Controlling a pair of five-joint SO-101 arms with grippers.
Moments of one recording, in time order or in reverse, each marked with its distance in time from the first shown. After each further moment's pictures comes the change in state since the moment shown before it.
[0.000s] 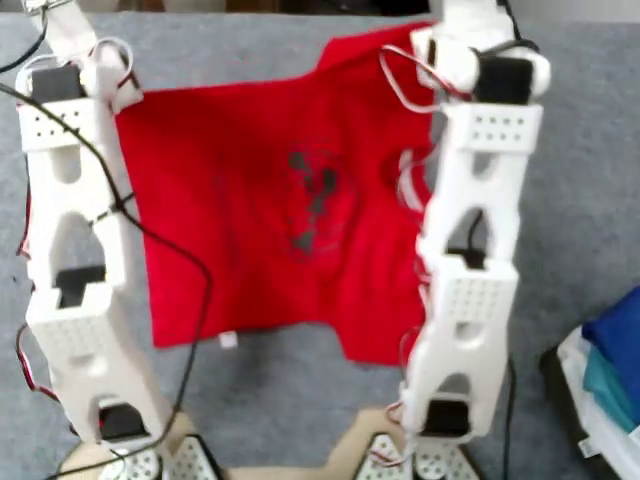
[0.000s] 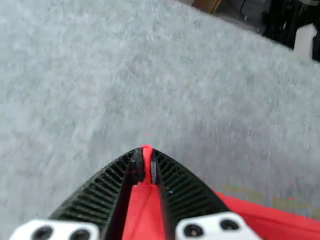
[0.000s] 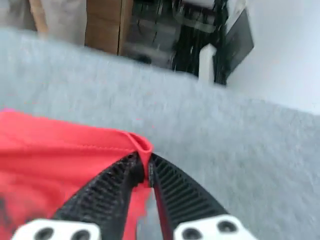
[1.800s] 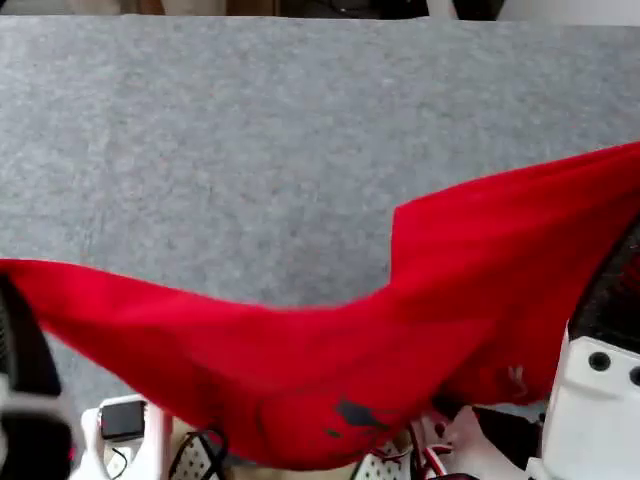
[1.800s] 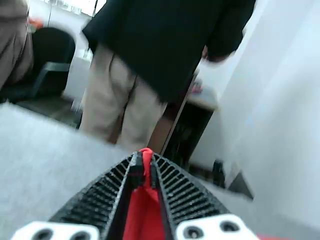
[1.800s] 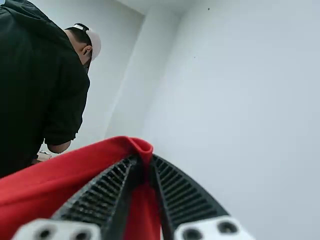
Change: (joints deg) left arm -0.4 -86.7 17.5 26.9 5.6; right arm 9.2 -63.1 -10.8 2.7 -0.7
